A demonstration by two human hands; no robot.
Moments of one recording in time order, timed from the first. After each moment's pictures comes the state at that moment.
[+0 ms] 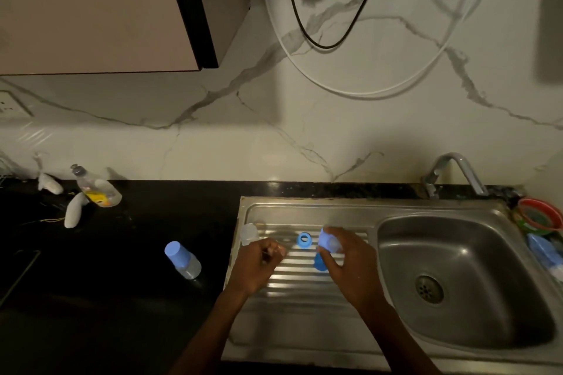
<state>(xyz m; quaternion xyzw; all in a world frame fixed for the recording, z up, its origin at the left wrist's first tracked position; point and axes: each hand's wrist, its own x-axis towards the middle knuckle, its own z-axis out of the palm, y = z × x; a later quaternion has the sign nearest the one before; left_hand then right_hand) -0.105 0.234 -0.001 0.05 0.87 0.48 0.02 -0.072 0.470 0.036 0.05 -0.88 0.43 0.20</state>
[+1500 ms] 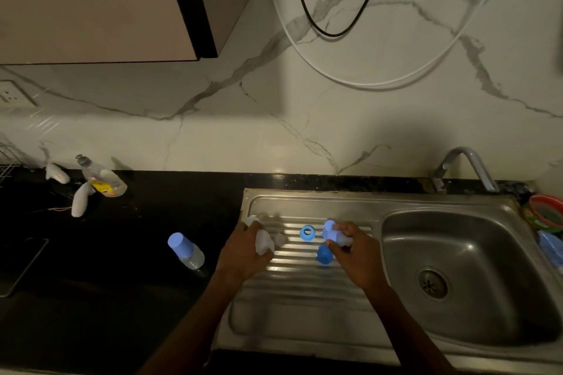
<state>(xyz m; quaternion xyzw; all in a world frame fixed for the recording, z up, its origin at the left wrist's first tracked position) -0.122 0.203 -0.010 0.02 0.96 0.27 0.05 -0.099 0.486 0.007 -0.02 -0.87 0.49 0.05</state>
